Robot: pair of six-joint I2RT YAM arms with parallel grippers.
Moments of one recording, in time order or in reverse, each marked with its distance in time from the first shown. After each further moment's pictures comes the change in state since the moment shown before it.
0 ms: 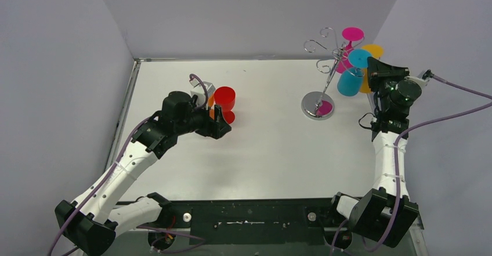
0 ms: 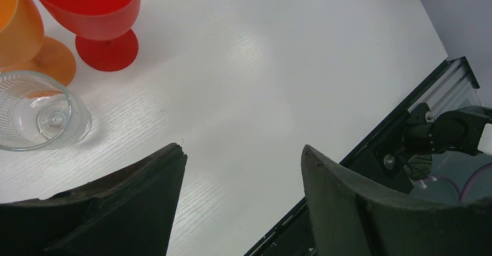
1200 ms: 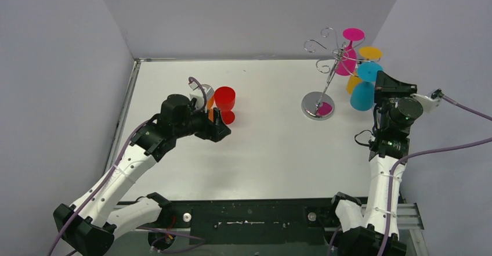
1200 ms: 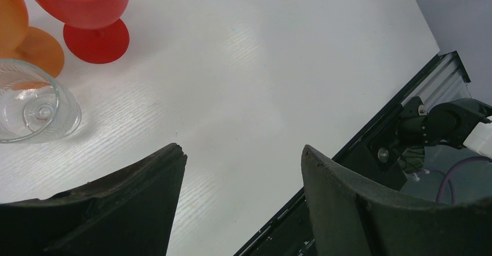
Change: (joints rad) left arm 0.000 -0.024 -0.028 0.002 0.021 -0.008; right arm -0.005 -0.249 -0.097 -0.154 0.195 -0.085
